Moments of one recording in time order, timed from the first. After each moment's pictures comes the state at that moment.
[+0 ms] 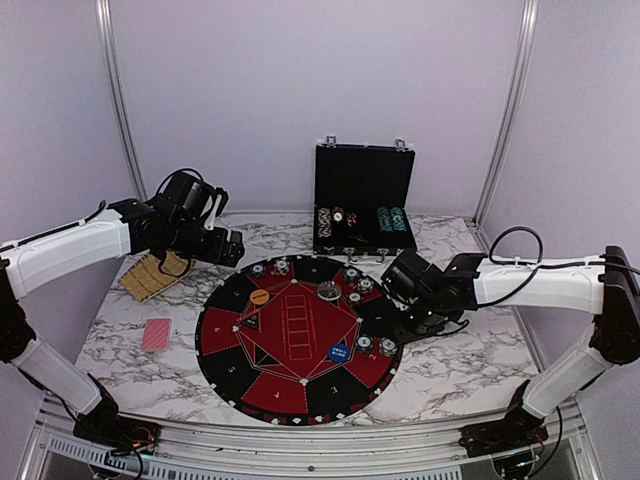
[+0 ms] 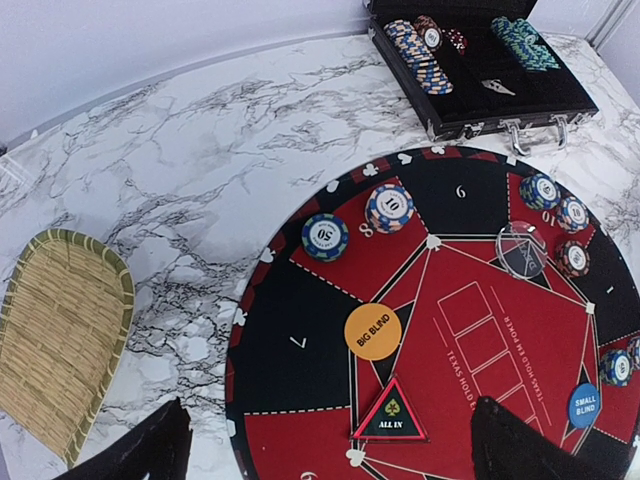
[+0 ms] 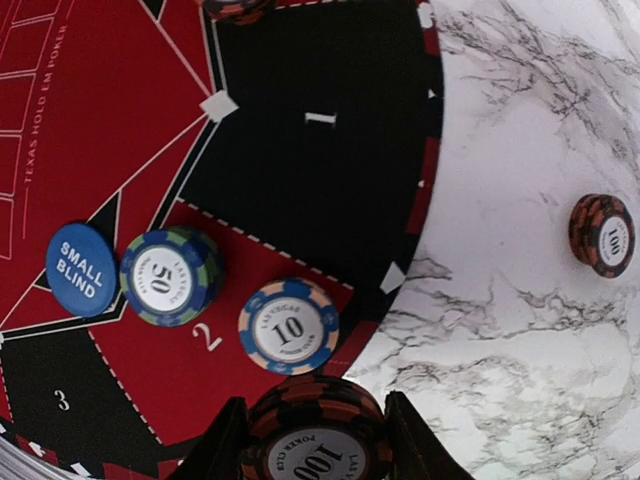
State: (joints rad) left arm -0.60 1.47 1.22 -0.57 -0.18 -0.26; right arm 0.86 1.48 0.97 -0.74 0.19 0.57
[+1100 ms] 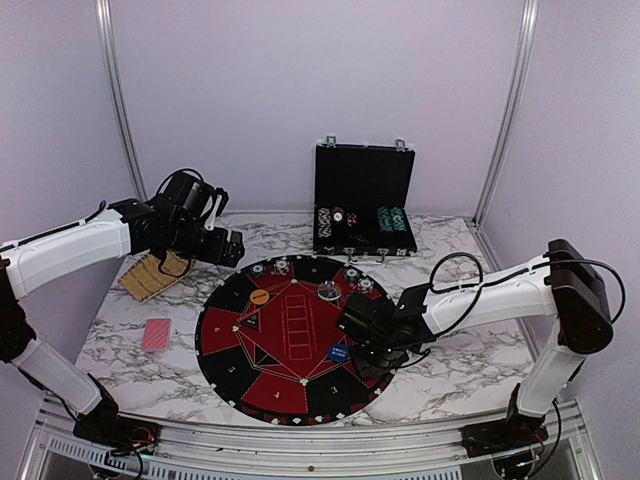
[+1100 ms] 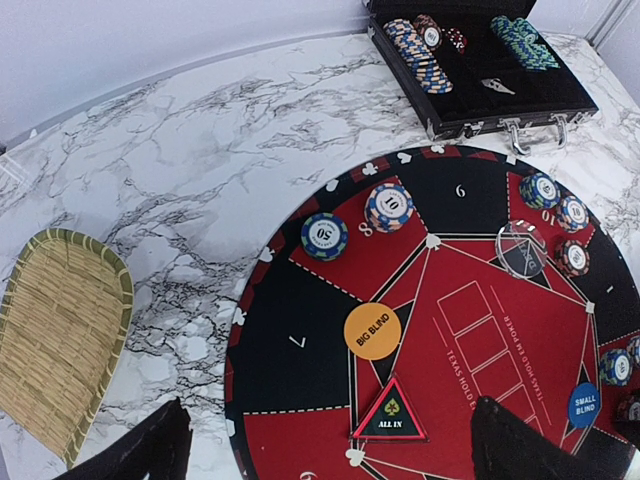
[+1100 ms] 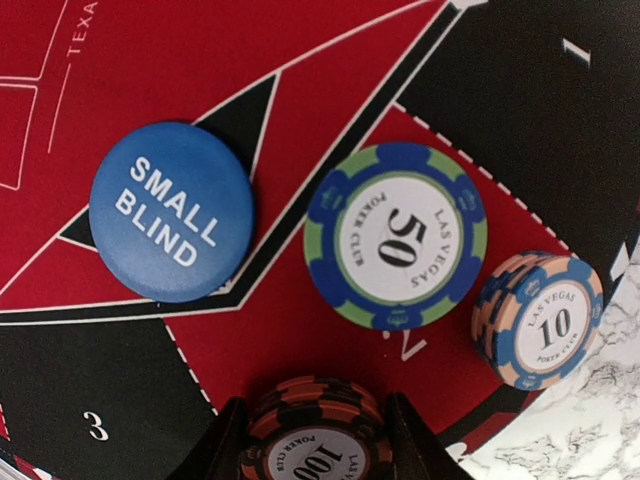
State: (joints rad) left arm -0.60 1.47 1.22 -0.57 -0.18 -0.26; right arm 1.09 1.72 1.02 -0.63 0.18 0.71
